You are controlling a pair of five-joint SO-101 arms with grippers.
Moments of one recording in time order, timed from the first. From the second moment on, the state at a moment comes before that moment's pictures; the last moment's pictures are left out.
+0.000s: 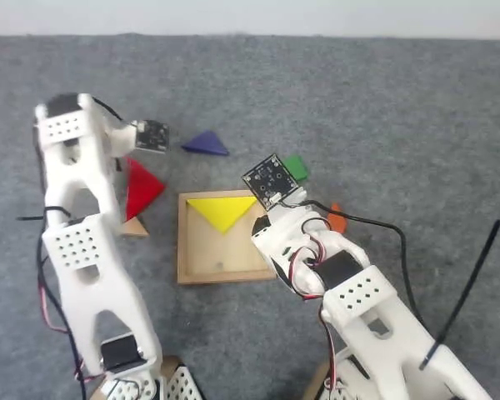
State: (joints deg) left arm -24.2 52.0 -47.5 96.6 -99.3; right arm -35.9 -42.1 63.6 33.4 6.4
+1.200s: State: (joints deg) left arm -22.5 66.1 -62.3 97.9 -61.6; right arm -35.9 -42.1 63.6 33.4 6.4
